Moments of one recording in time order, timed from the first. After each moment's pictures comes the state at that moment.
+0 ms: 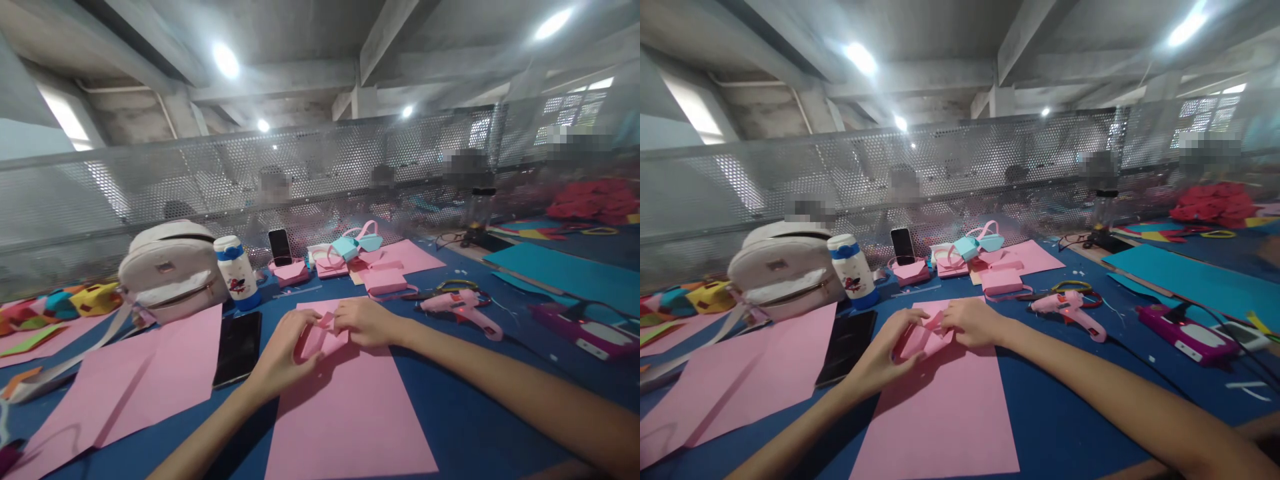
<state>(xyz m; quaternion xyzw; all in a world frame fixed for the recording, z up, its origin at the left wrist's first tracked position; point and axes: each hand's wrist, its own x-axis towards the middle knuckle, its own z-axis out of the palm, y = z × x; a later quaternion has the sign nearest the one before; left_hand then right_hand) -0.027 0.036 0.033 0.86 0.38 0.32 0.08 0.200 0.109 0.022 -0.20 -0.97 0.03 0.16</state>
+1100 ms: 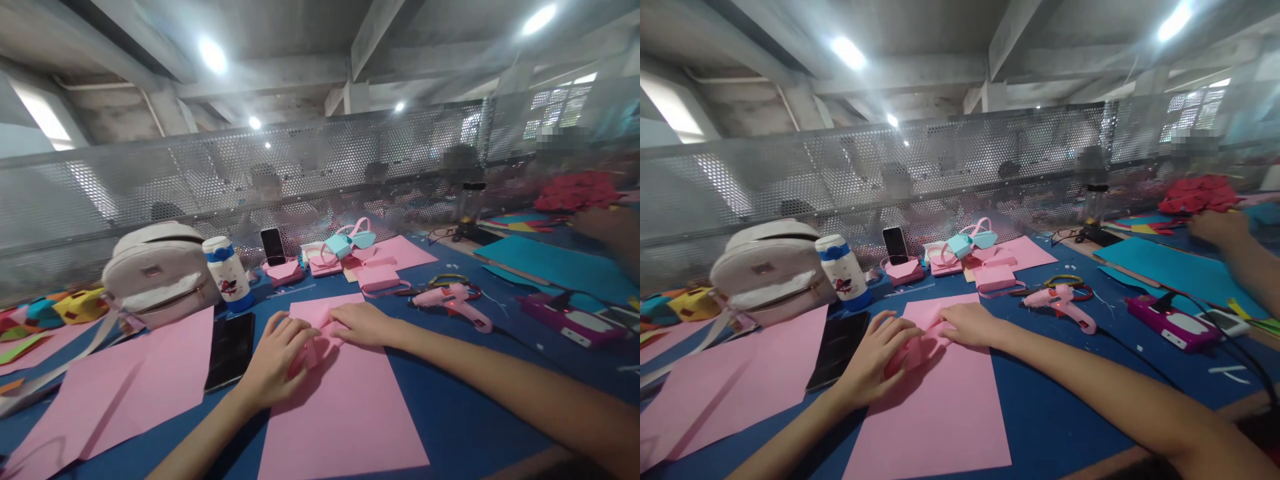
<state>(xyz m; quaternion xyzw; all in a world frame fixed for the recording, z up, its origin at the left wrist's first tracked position) -0.029 0.030 0.034 0.92 0.32 0.22 -0.09 0.197 0.097 0.020 -0.38 -0.91 0.07 0.12</state>
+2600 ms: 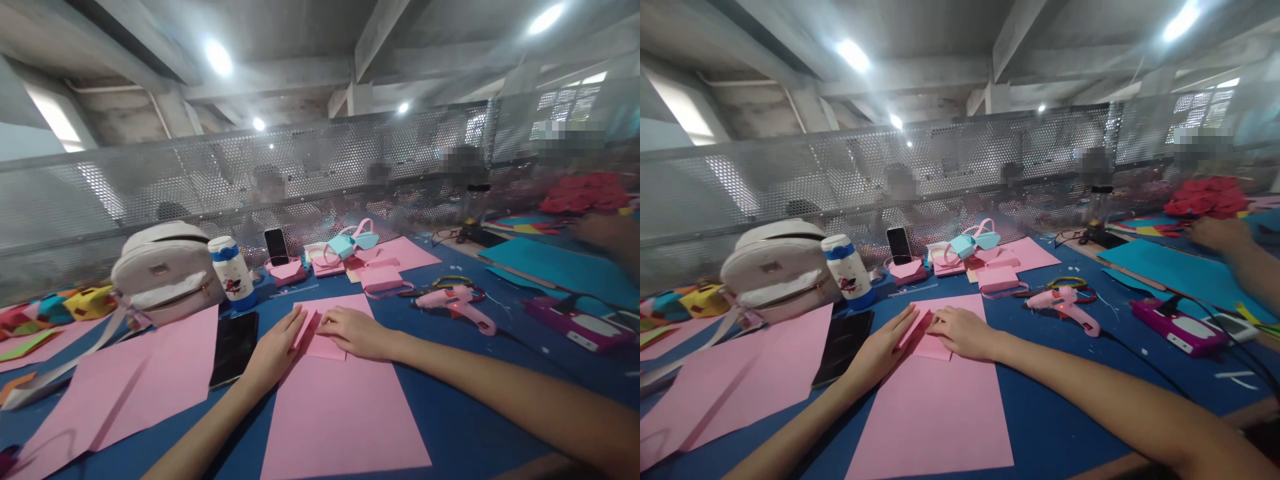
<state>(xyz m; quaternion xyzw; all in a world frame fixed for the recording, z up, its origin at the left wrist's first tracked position) -0.061 0.069 -0.016 0.85 0.47 0.21 -0.03 0.186 0.097 -0.002 -0.23 -0.95 0.04 0.21</state>
